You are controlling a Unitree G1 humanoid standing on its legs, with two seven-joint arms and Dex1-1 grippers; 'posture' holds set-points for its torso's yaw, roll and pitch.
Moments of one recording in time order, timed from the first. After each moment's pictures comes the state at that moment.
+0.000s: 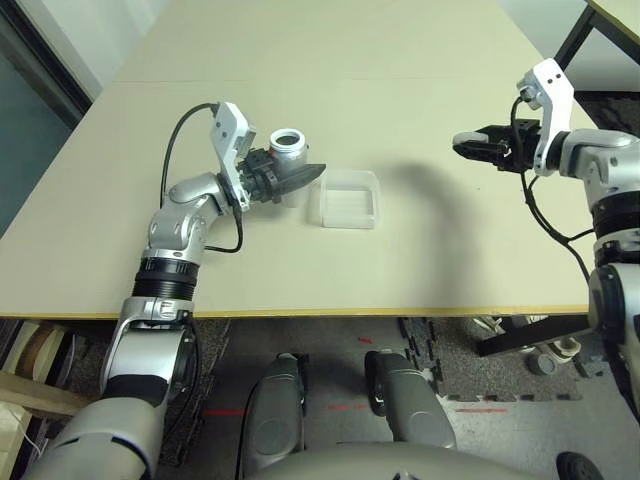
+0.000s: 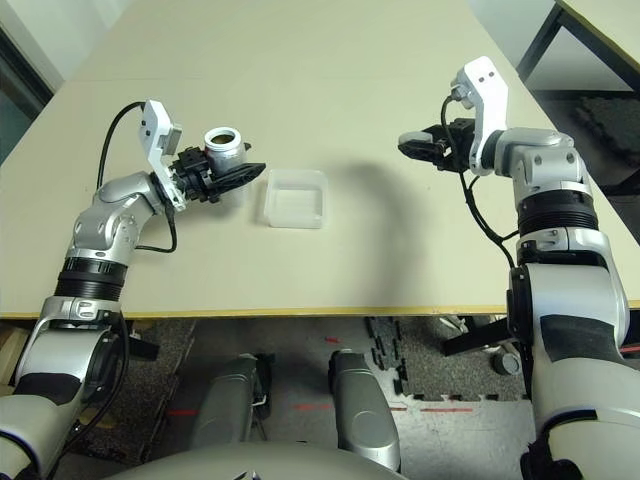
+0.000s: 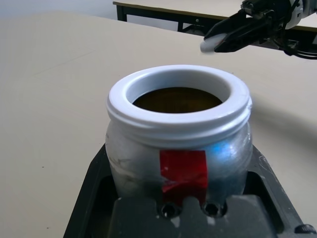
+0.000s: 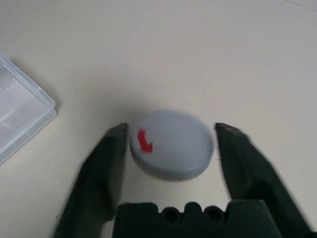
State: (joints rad) left arm -0.69 0.41 0.02 0.37 -0.37 0.25 -0.99; right arm -1.01 -0.65 -0.04 0.87 0.09 0.39 1.00
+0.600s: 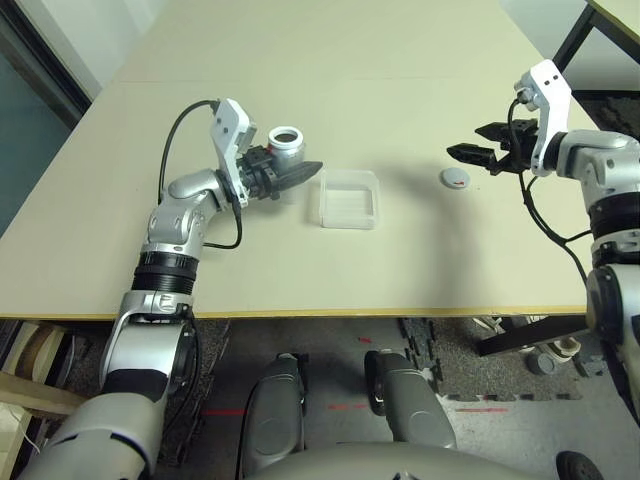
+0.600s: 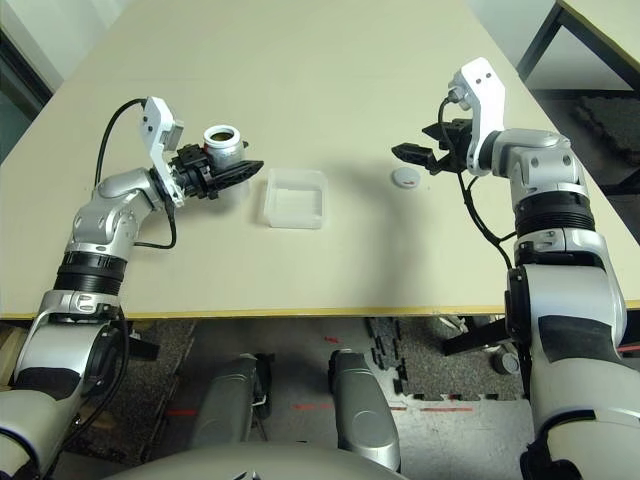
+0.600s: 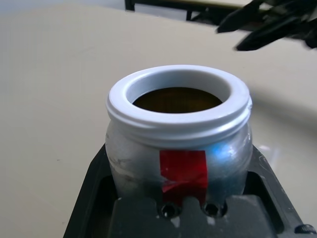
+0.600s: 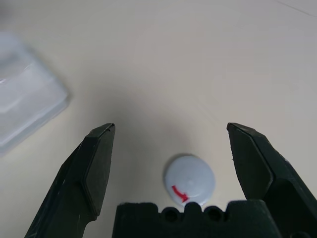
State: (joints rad) left arm -0.75 0.44 0.01 0.46 -0.31 0.25 -0.99; right arm -0.96 -0.65 -0.01 0.82 0.09 0.29 1.08
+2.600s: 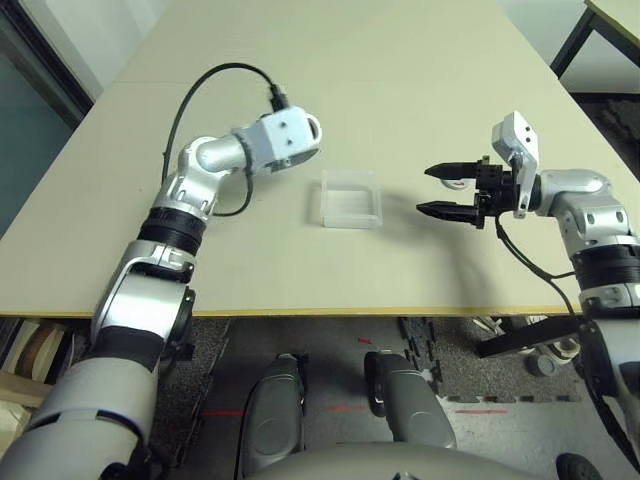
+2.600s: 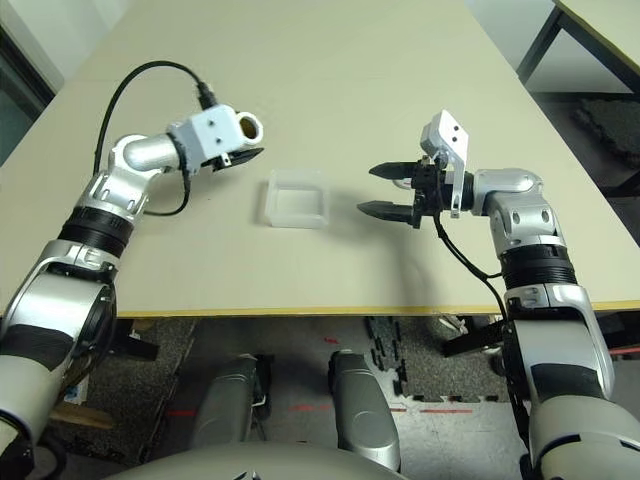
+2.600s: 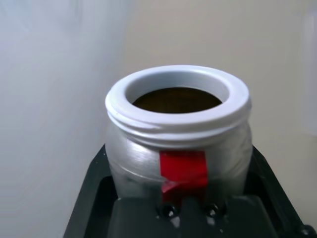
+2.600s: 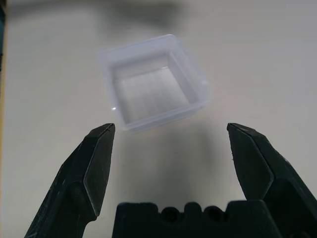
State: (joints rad) left arm -1.12 0.53 -0.46 0.77 0.63 -0.56 -0.33; right arm -0.74 -0.60 0.01 0.56 0.25 0.17 1.34
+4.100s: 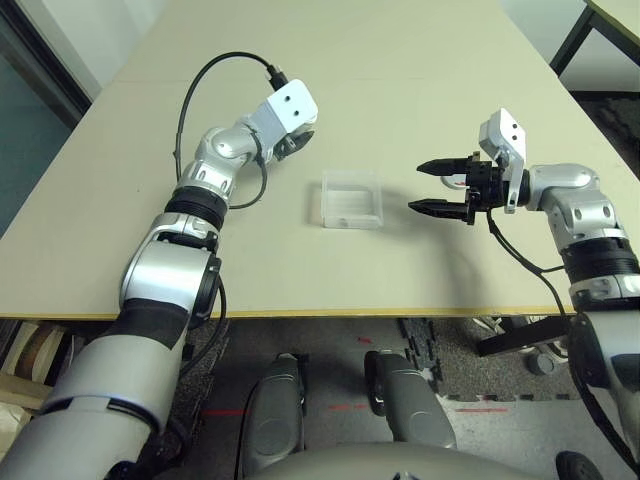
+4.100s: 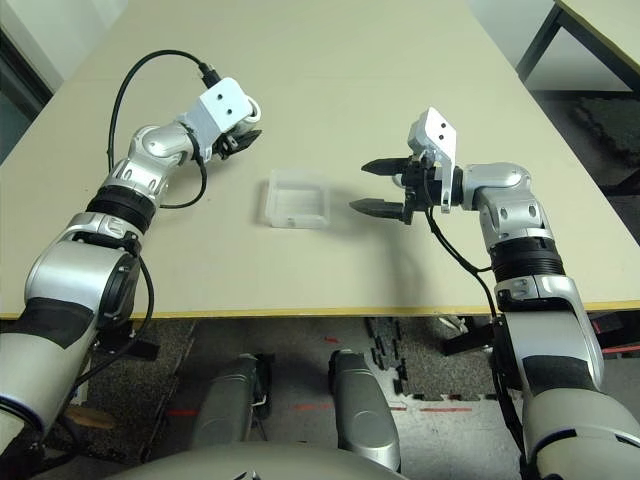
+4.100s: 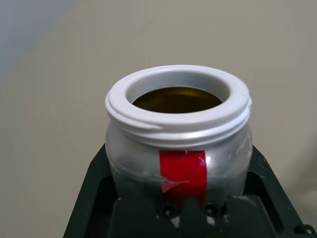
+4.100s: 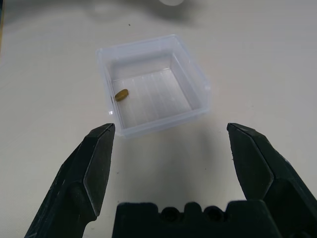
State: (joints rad) left arm -1.09 0.33 -0.04 1.02 0.14 -0.04 -0.59; right arm -0.77 -0.58 0.03 0.61 0.21 0.11 1.35
